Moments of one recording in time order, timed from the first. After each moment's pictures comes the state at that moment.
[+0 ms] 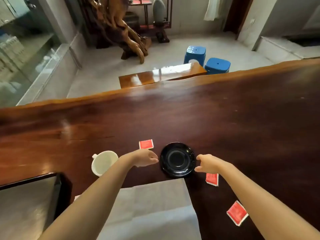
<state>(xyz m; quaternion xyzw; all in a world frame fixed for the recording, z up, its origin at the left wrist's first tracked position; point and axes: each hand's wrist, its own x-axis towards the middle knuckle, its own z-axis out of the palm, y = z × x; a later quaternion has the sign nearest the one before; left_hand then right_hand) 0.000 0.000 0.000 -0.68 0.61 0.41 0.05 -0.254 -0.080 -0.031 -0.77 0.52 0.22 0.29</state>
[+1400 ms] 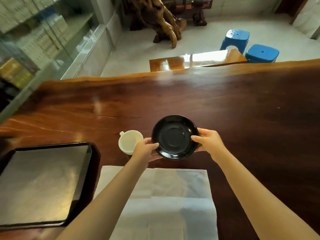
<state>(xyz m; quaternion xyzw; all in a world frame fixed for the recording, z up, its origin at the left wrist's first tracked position) 0.010 0.066 -0.010 -0.70 0.03 0.50 -0.51 -0.161 -0.049 0.005 -0.57 0.50 -0.18 0.63</state>
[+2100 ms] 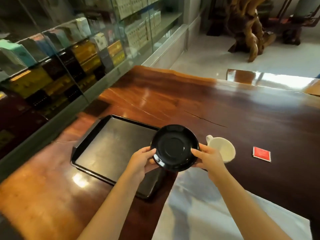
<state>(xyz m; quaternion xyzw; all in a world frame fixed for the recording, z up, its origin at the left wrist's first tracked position) 0.194 0.316 0.008 -0.66 -0.10 0.39 -0.64 0.079 0.145 0.005 -0.58 0.41 -0.07 0.70</state>
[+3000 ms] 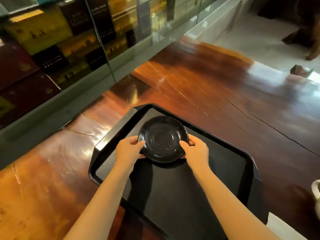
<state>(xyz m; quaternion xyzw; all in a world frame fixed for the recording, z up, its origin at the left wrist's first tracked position) 0.419 0.426 -0.107 -0.78 -0.13 0.21 -0.58 0.353 0.264 -0.141 -0.75 0.37 -0.05 0.55</state>
